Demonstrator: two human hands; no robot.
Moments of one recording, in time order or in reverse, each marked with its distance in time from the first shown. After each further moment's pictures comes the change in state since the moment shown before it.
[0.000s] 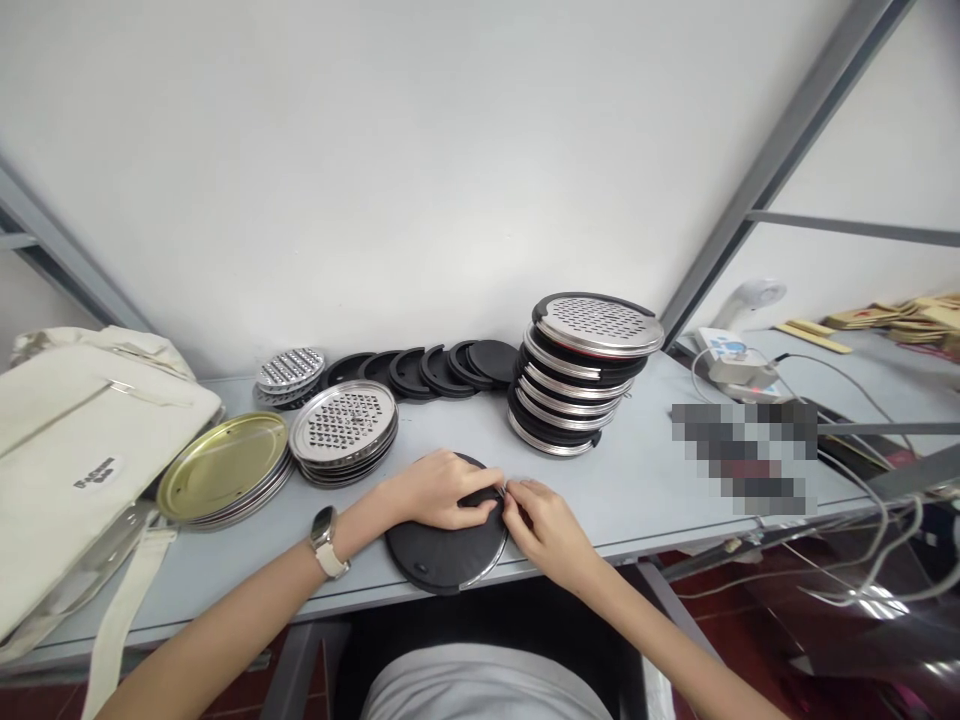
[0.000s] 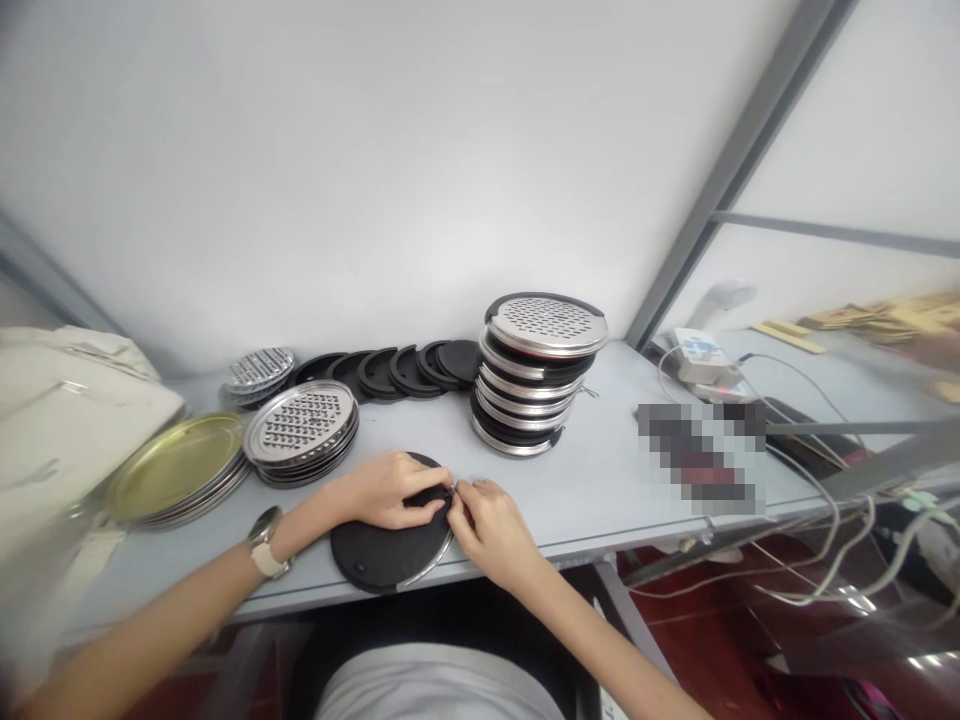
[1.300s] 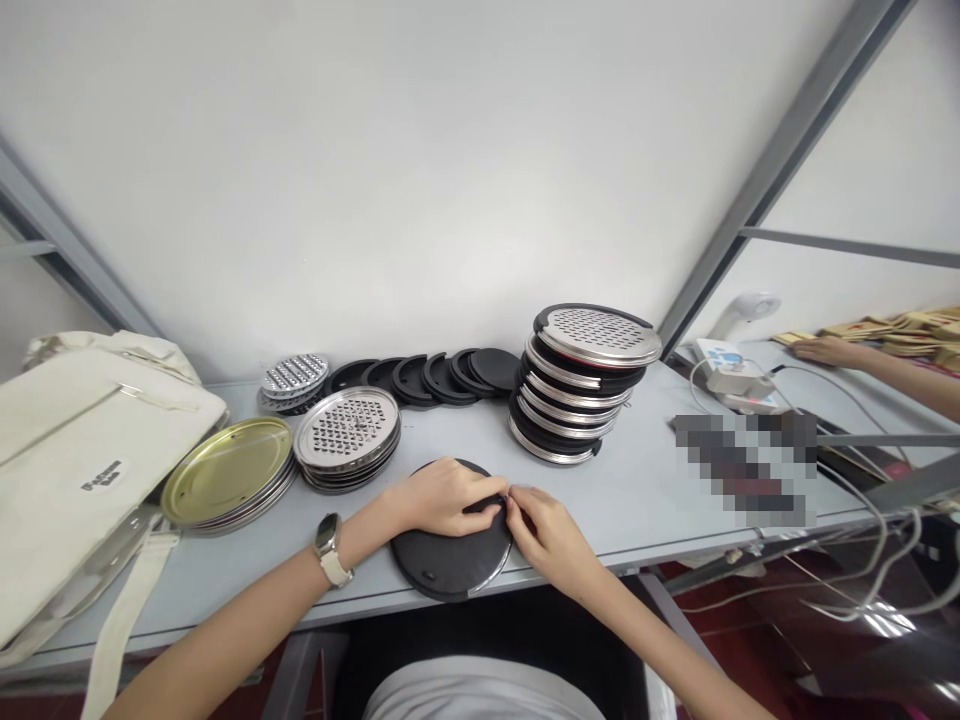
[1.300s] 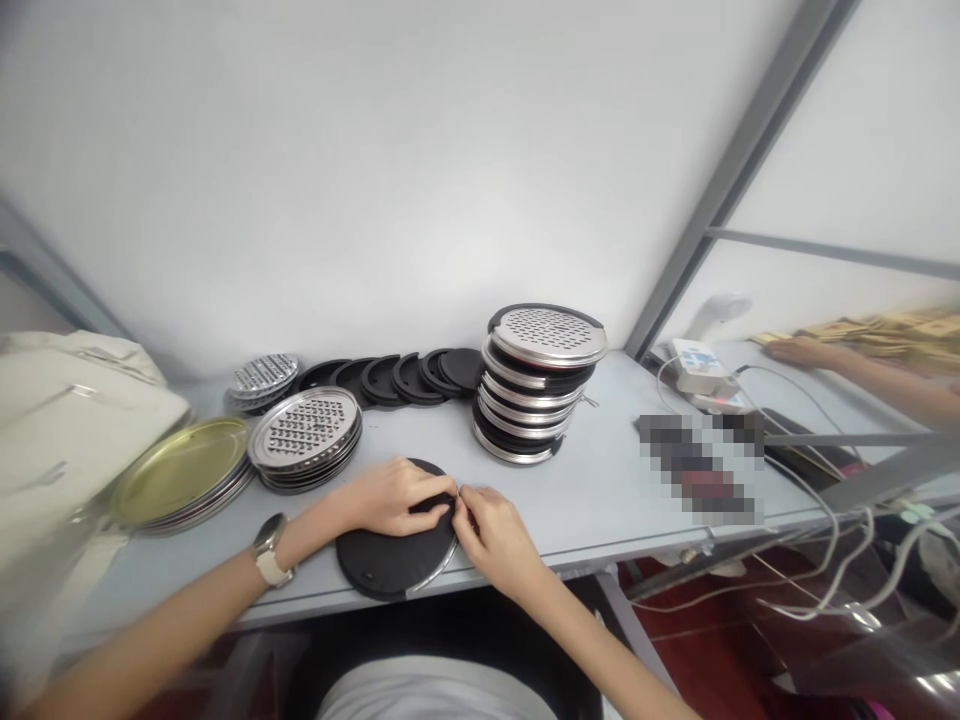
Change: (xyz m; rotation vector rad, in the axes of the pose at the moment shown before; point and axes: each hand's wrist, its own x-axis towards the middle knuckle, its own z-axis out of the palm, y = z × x) left_hand 0.001 0.002 0.002 0.011 0.066 0.026; right_hand 0.002 -0.002 -0.002 0.048 0.008 0.003
